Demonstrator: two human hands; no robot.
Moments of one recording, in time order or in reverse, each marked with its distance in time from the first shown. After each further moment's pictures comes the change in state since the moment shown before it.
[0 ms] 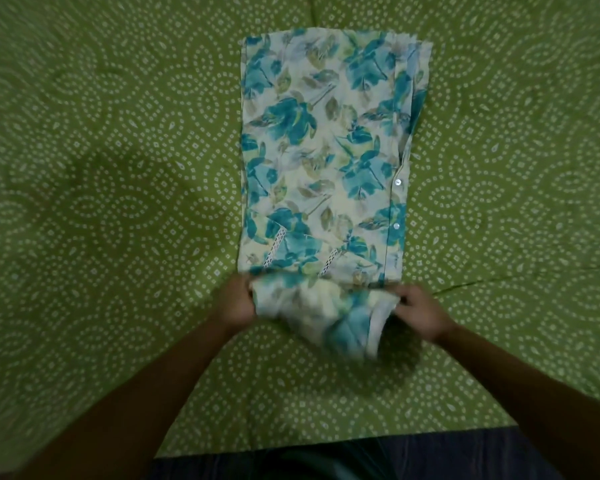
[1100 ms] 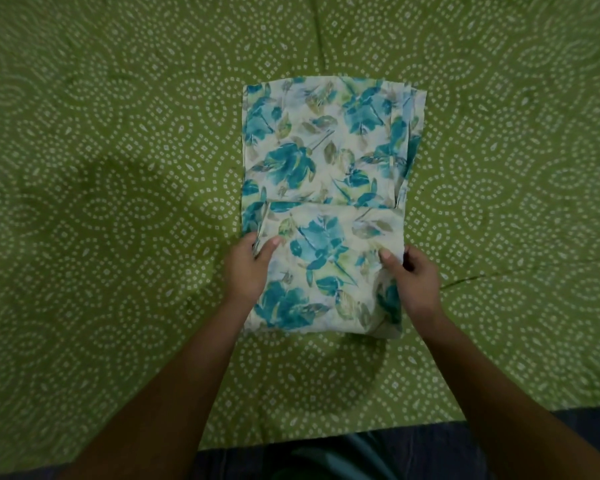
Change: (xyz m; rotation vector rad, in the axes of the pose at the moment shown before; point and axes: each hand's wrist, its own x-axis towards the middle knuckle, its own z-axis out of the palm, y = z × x) left_hand 0.018 0.045 -0.015 -0.127 0.435 -0.116; right_hand 0.021 -0.023 0.027 0.514 0.656 0.081
